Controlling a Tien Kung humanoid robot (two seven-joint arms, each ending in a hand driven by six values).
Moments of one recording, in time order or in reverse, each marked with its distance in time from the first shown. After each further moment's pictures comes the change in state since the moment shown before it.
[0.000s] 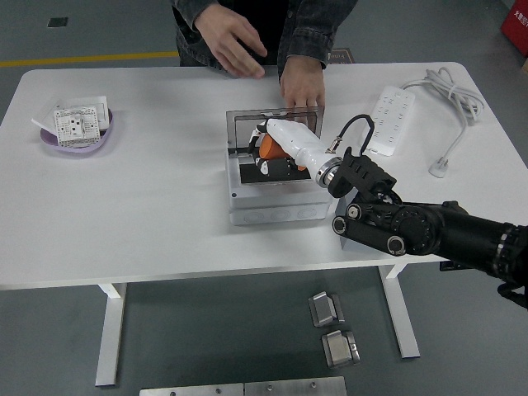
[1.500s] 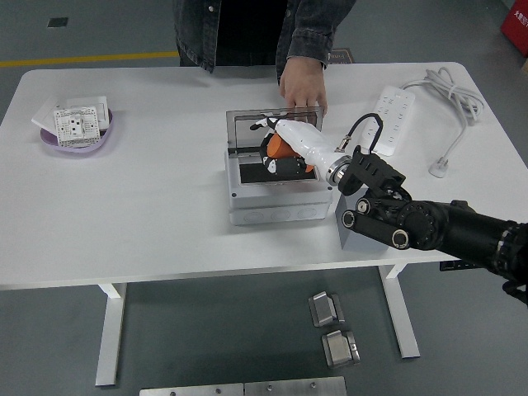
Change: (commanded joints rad) left arm -0.027 -0.007 -0.033 -0.008 0.047 -0.003 0.001; right arm -0.003 -0.004 -0.032 -0.074 0.069 0.018 0.096
